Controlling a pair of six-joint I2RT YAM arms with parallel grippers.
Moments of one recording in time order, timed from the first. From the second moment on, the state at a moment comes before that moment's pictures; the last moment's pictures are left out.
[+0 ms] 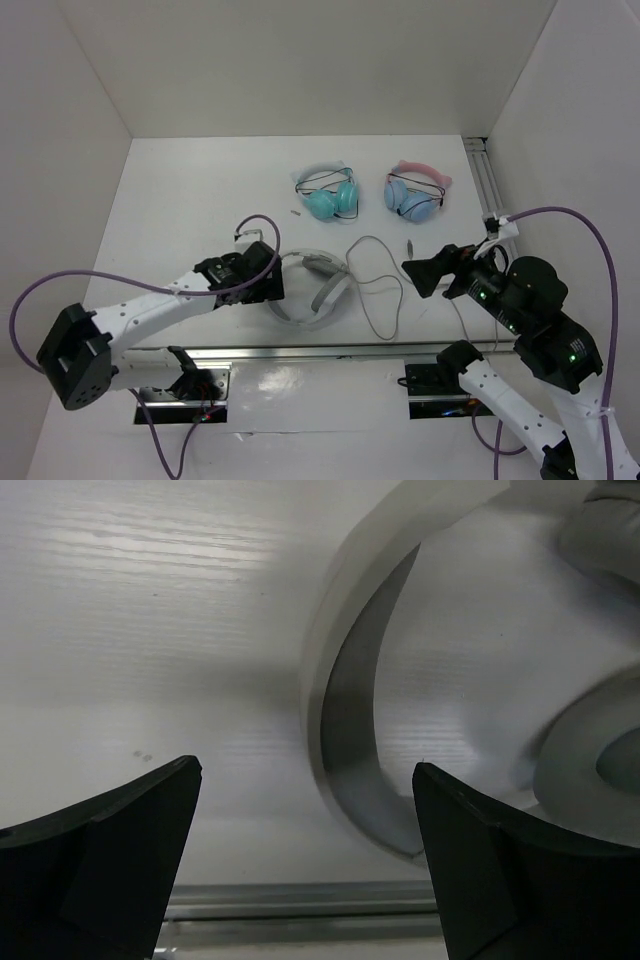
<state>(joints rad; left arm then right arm) -0.76 1.20 0.80 -0.71 -0.35 -0.84 0.51 0.47 1.07 -0.82 -0.03 0.45</state>
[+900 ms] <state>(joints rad) -0.93 1.41 0.97 -0.92 -0.52 -1.09 0.51 0.47 0.97 -0.67 -0.13 0.40</state>
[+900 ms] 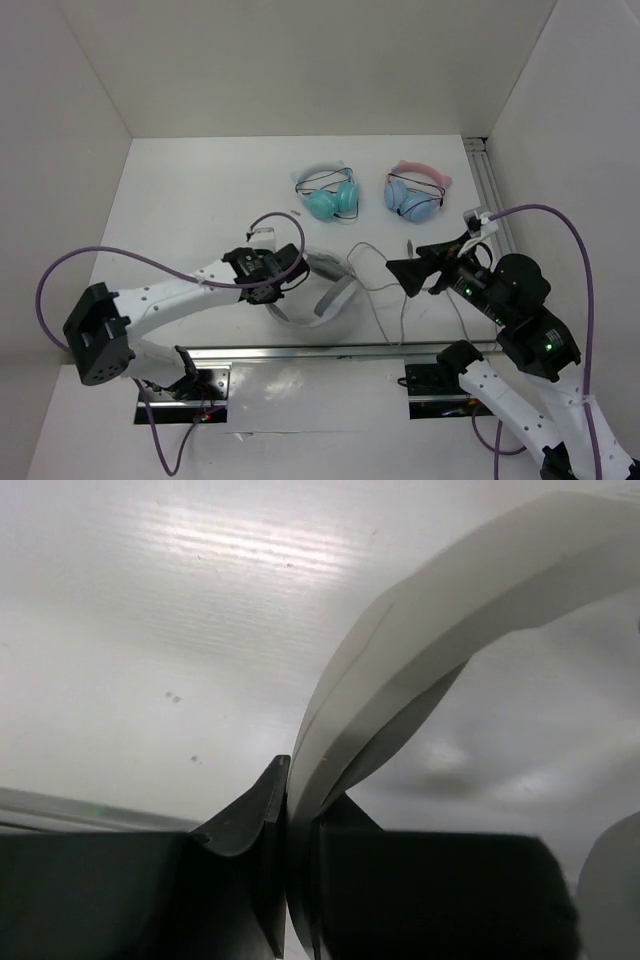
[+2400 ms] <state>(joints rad) -0.26 1.21 2.02 -1.39 -0.47 -0.44 0.76 1.05 0.70 0.29 -0.28 0.03</state>
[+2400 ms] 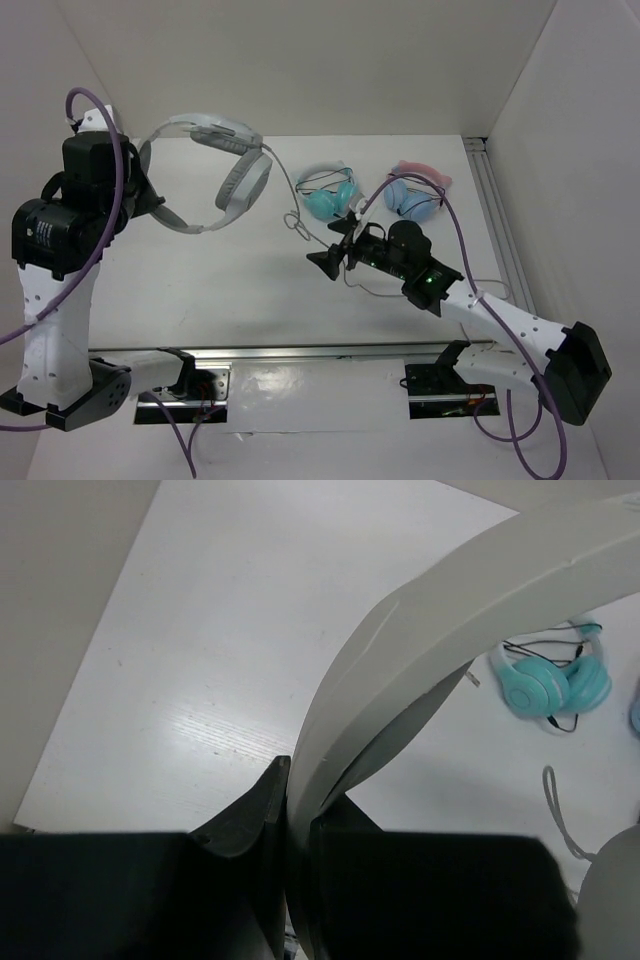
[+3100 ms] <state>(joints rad) -0.25 1.22 1.95 -1.36 -0.52 -0.43 0.85 1.00 0.58 0.29 -0.10 0.04</state>
